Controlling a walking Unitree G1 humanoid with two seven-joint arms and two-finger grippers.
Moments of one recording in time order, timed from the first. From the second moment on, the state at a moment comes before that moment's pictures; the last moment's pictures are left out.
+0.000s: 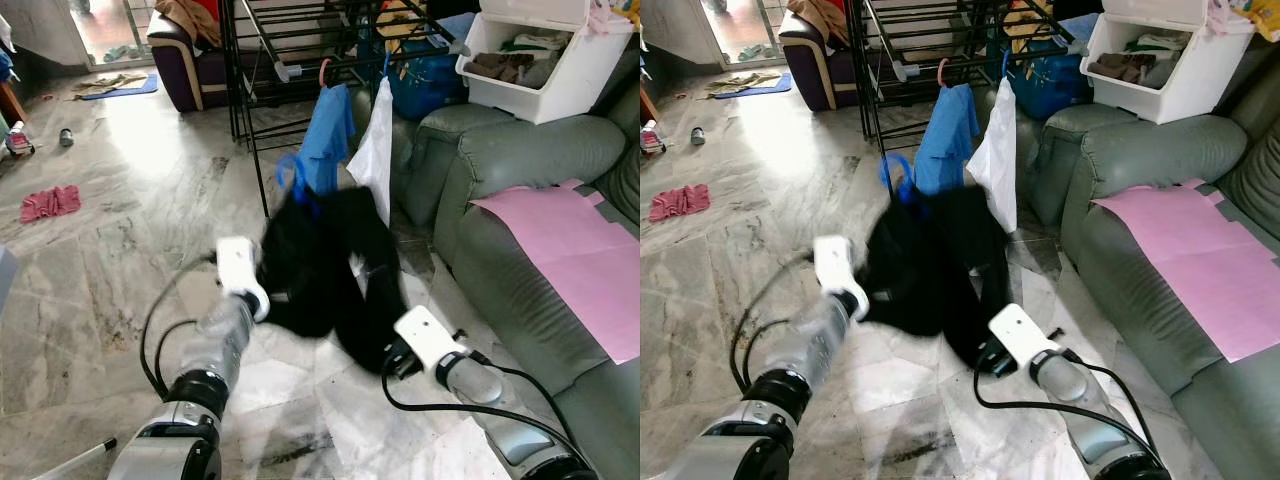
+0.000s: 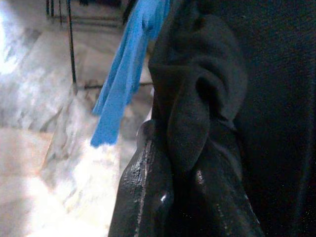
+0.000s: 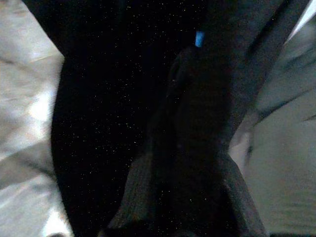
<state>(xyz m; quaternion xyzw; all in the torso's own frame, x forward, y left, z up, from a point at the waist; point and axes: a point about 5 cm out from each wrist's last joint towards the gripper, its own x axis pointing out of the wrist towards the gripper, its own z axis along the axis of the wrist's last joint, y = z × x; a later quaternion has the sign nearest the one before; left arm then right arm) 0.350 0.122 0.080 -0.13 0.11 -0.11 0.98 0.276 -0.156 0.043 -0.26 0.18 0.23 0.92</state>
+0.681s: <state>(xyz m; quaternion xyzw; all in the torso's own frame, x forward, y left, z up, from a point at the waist) 0.341 0.155 0.092 -0.06 0.02 -0.16 0.99 0.258 -0.154 0.051 -0.26 0.15 0.39 0.87</state>
